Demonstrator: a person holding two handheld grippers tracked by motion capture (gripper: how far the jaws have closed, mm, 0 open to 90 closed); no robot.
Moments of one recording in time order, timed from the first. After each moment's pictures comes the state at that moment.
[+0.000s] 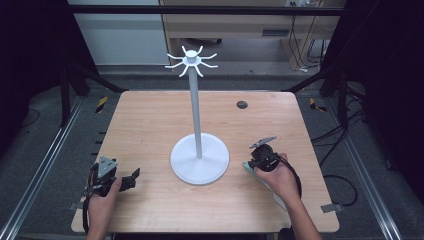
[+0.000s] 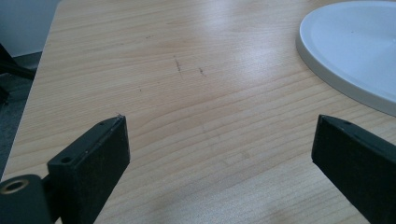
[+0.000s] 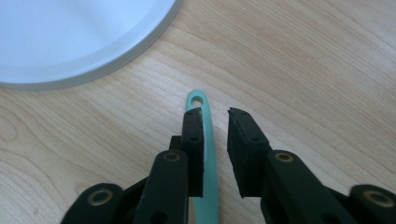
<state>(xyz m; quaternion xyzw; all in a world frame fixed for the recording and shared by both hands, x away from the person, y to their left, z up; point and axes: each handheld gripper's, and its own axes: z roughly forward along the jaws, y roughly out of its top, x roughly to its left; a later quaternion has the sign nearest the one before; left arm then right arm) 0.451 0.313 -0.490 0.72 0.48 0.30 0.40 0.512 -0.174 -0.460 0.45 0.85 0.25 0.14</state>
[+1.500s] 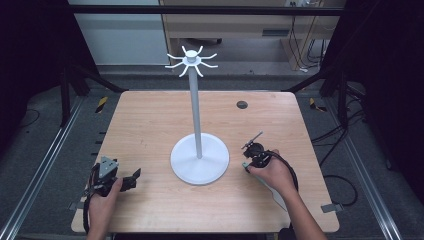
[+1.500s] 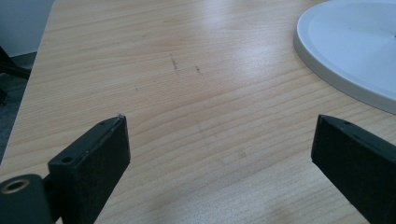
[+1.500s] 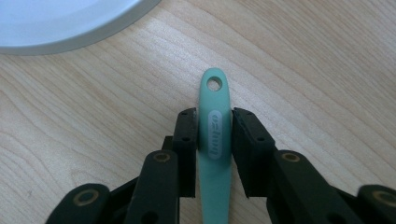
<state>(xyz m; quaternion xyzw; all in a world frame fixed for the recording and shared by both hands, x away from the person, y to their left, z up) 0.452 0.311 -0.491 0.73 0.47 0.30 0.39 0.532 -0.158 -0.470 0.42 0.89 0.15 0.08</state>
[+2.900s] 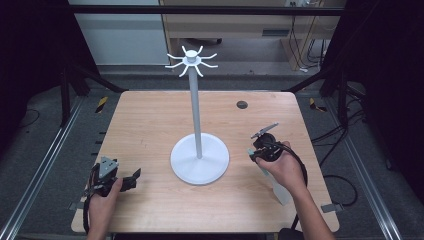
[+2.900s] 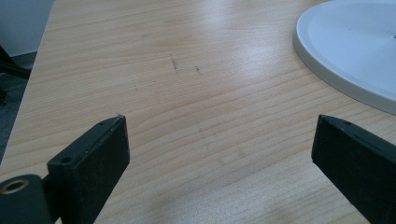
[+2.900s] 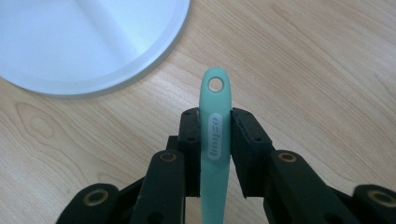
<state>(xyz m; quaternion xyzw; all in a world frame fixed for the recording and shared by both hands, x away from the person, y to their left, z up) 0.451 0.311 -0.491 0.73 0.47 0.30 0.40 0.521 -0.178 -0.416 0.42 0.87 0.23 0.13</state>
